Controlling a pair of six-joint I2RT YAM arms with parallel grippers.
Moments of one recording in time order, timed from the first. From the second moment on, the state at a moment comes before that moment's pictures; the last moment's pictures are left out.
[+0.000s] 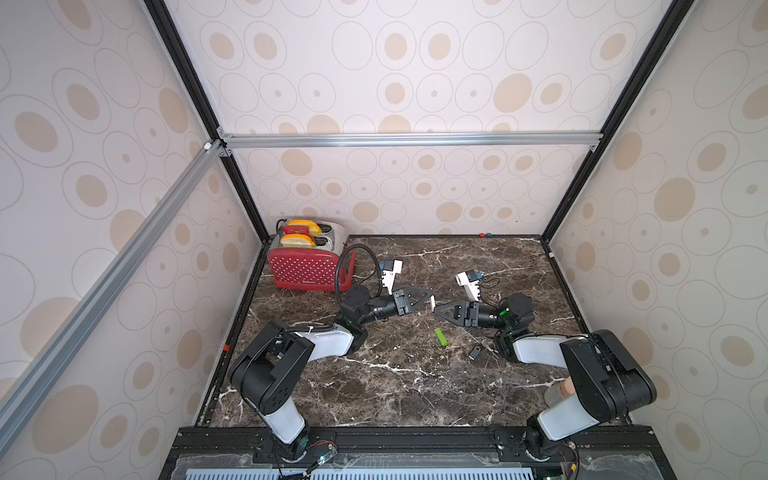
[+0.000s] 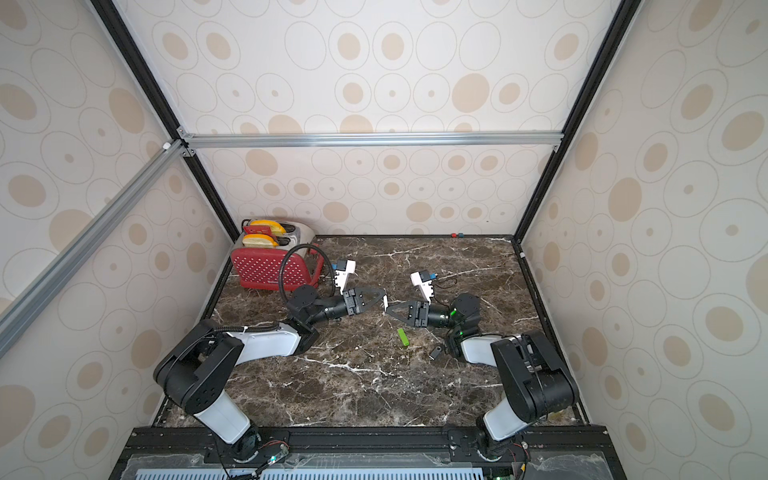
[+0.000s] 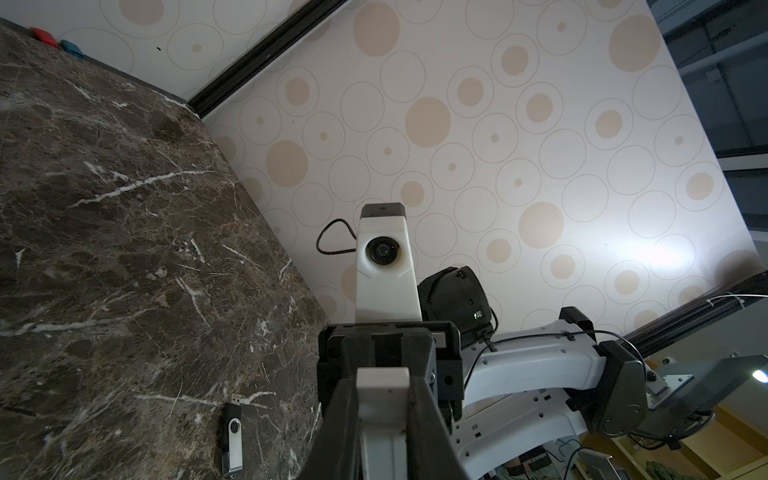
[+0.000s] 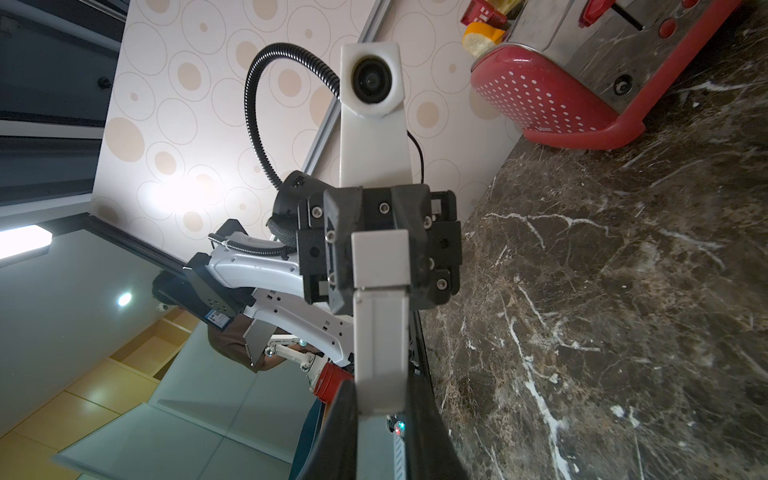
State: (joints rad) left arm -0.60 1.66 0.74 1.10 0.70 -1.10; right arm 0.40 1.55 0.51 1.27 -1.17 1.22
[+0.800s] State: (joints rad) left arm -0.62 1.66 0.74 1.10 0.66 -1.10; right arm 0.39 1.56 0.51 1.28 -1.17 1.24
